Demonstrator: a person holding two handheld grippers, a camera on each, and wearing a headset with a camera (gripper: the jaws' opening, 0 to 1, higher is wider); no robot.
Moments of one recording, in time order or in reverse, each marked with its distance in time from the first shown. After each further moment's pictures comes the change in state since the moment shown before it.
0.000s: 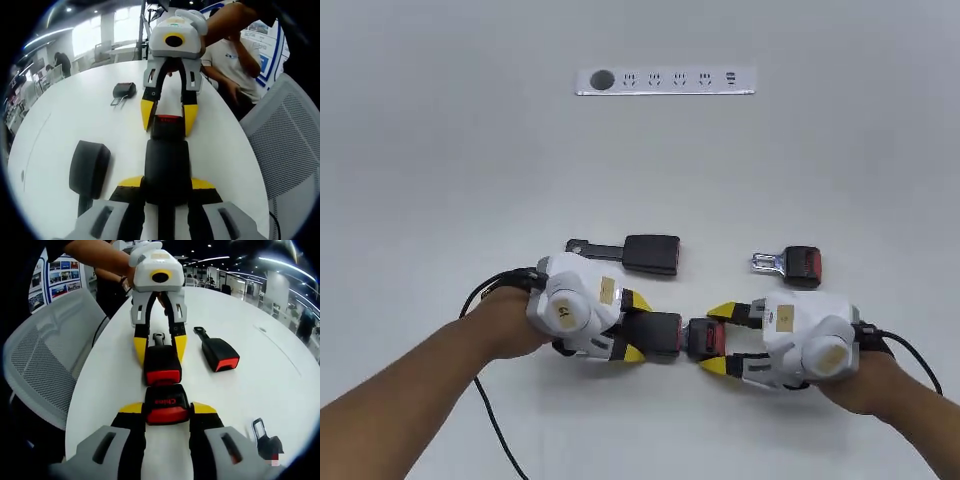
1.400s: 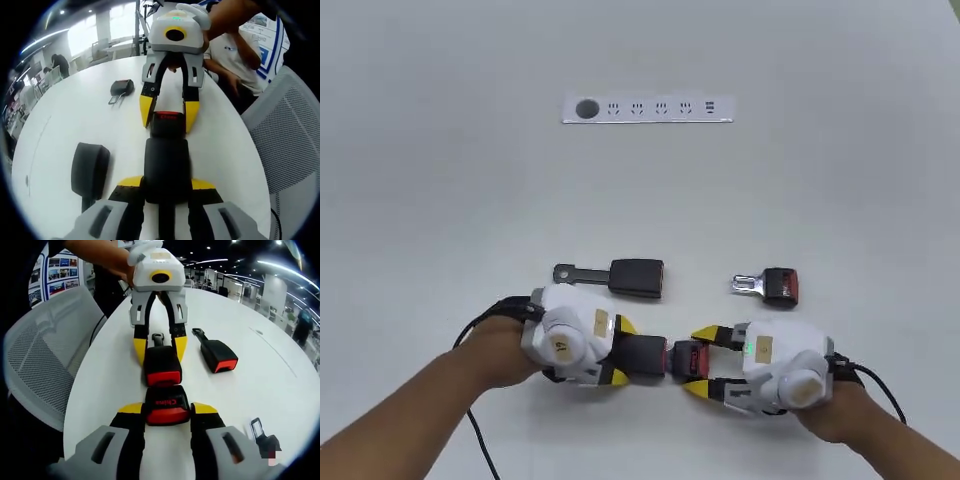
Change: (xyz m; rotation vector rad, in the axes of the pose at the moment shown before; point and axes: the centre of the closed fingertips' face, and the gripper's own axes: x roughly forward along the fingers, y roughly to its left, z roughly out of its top) left arm 0.000 0.001 -0.004 0.039 0.074 0.023; right arm 0.006 0.000 0.004 -0.029 0.029 -0.051
